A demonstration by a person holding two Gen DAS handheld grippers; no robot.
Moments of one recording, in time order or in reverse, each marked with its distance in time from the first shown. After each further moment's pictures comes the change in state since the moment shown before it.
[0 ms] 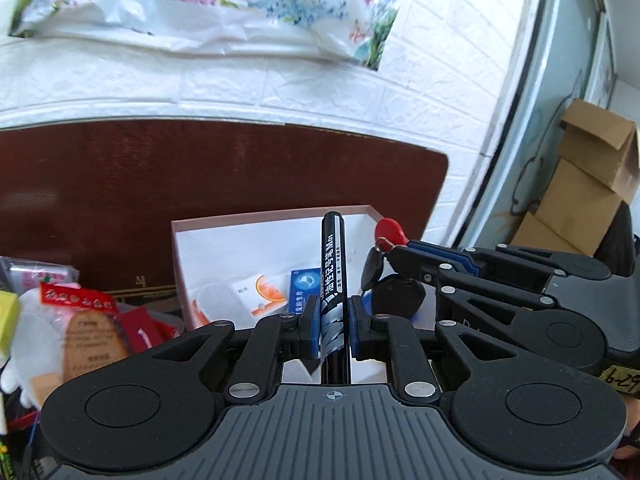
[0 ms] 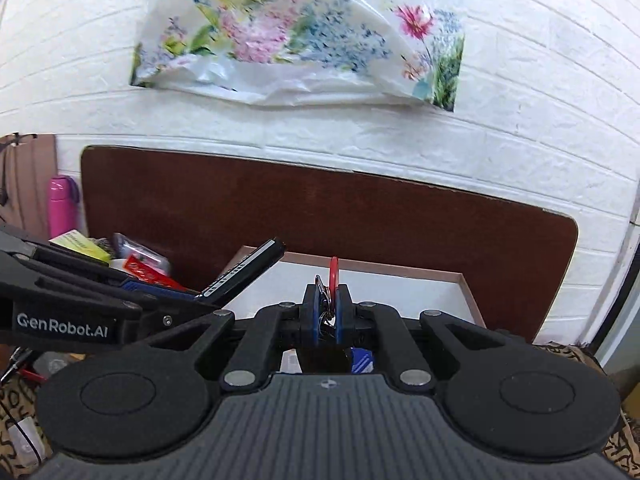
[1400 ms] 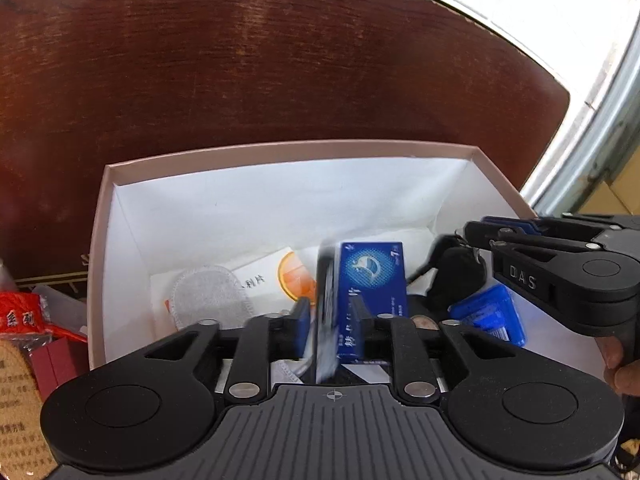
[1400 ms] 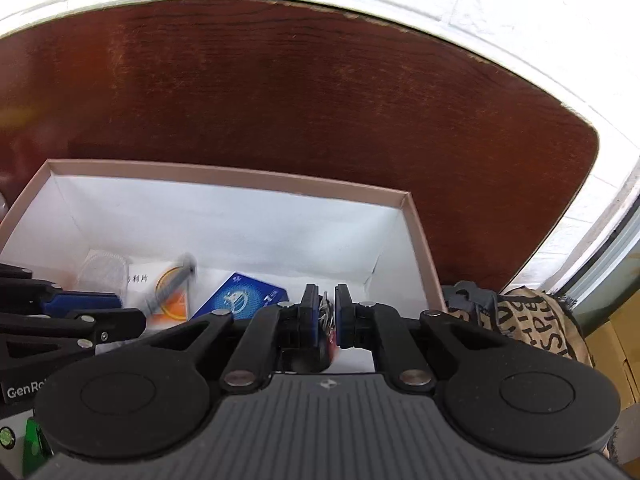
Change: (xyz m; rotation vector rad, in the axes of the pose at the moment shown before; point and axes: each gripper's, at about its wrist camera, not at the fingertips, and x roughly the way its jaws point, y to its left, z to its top) left arm 0.184 0.041 0.014 -0.097 0.247 0.120; right arm 0.170 -0.073 -0.004 0.004 0.396 -0.198
